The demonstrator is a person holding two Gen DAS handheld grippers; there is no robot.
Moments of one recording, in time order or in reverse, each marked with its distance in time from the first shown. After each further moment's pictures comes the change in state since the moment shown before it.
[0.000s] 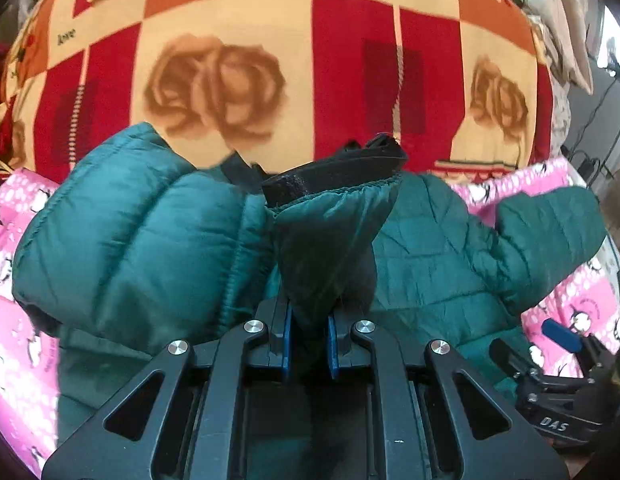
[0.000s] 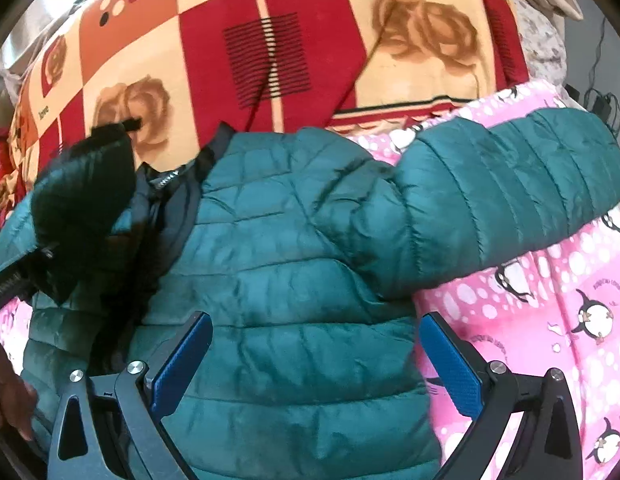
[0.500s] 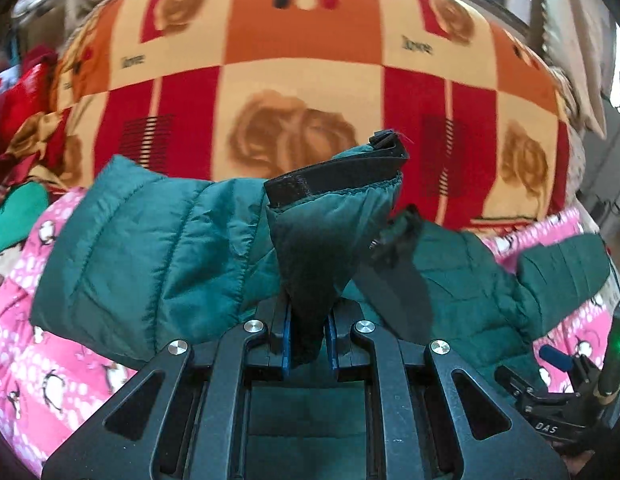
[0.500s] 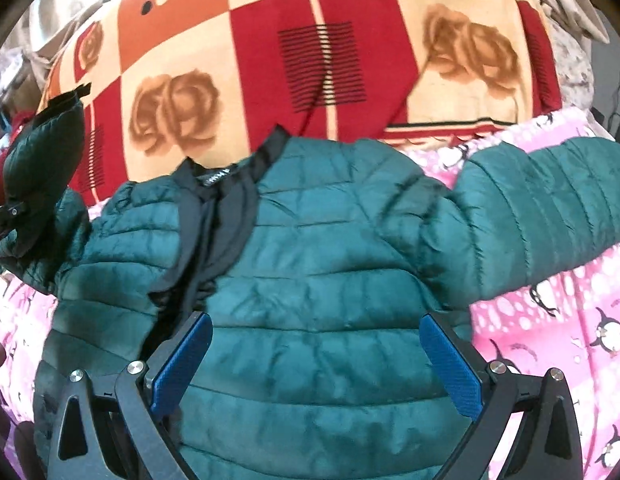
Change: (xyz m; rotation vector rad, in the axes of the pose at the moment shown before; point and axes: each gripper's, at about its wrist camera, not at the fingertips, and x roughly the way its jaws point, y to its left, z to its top) left arm -0.068 0.074 0.020 -0.050 -0.133 0.064; right arm -0.007 0.042 0.001 -0.061 -0.022 0.070
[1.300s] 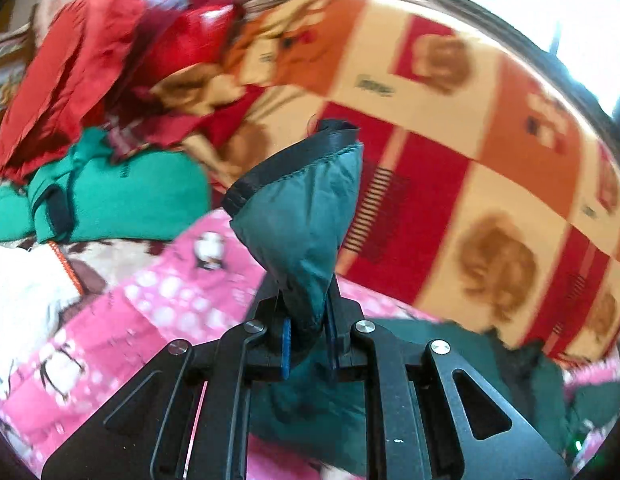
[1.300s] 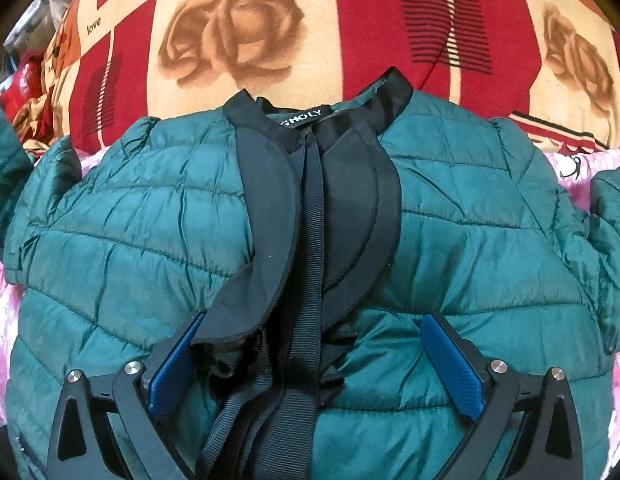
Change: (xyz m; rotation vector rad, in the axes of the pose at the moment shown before) left arm -0.027 0.270 0.029 -0.380 -0.143 0.187; right arm 0.093 0.106 0.009 -0.138 0.111 0.045
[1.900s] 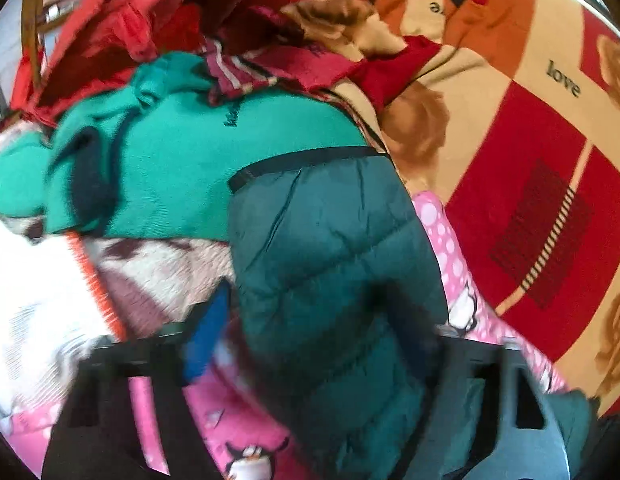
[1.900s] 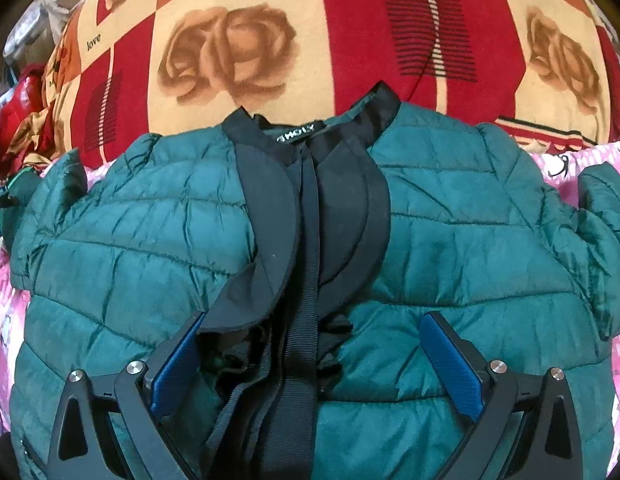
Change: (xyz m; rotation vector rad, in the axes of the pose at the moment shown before) left arm 0.116 0.127 0.014 -0.217 0.097 0.363; right arm -0.004 -0.003 -0.007 0.034 -0.073 -0.002
